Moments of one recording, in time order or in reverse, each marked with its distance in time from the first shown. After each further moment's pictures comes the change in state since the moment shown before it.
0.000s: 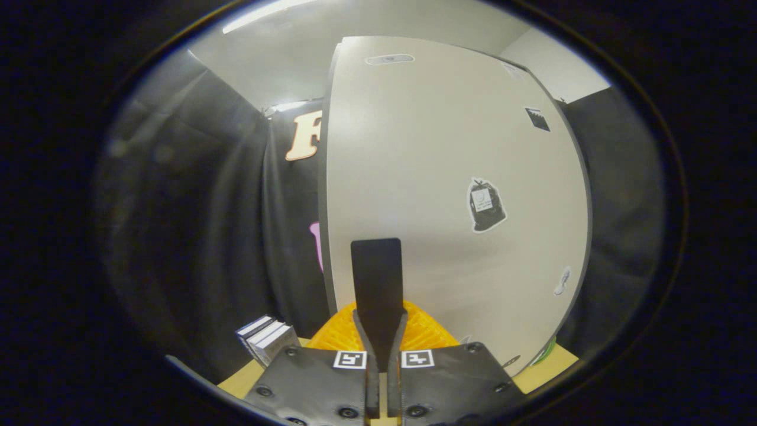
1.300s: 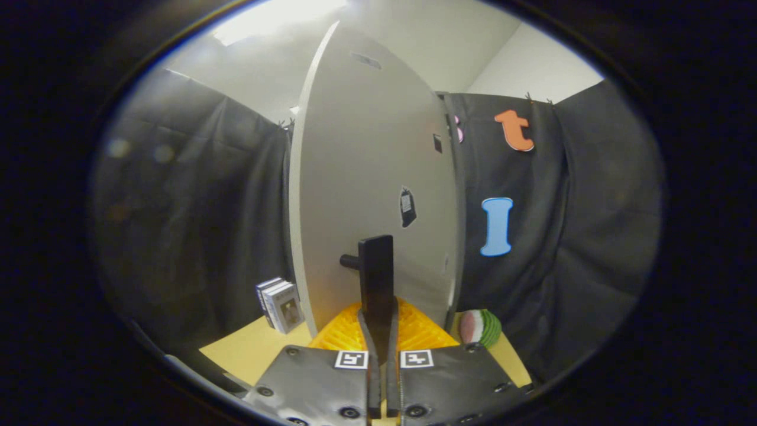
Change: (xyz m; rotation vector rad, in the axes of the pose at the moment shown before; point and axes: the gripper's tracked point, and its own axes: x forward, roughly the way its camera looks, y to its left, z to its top) arm -0.187 -0.183 0.021 -0.059 0.058 0.077
